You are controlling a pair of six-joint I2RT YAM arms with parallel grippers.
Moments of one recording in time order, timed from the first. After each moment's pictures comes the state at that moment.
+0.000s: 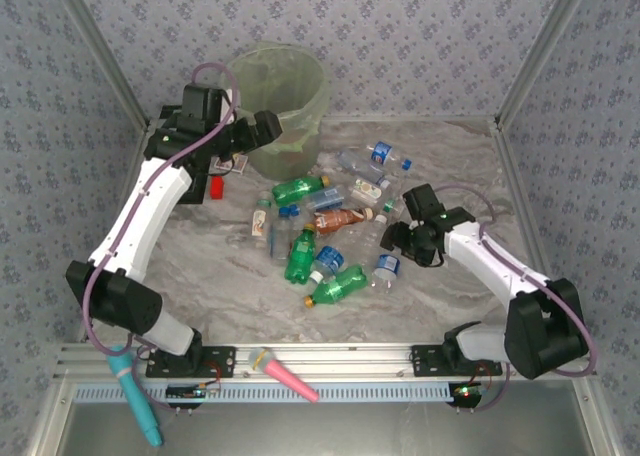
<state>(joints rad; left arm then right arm) -0.34 1.52 1.68 -0.78 0.22 -0.61 0.37 1.29 0.84 -0.77 -0.14 0.75</state>
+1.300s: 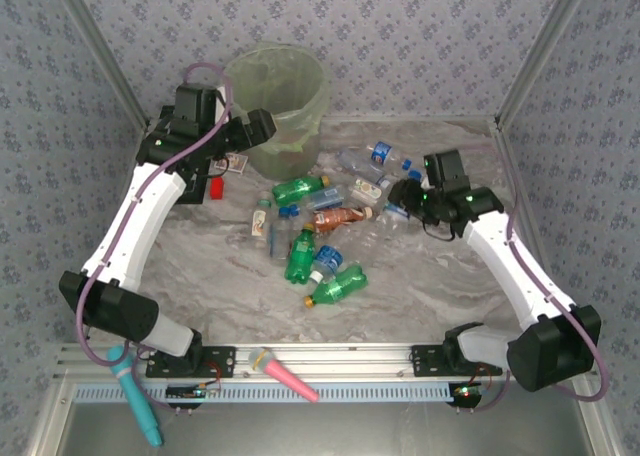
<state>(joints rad) -0.34 1.48 1.68 -0.79 0.14 -0.58 0.30 1.23 1.17 -0.75 -0.13 0.71</state>
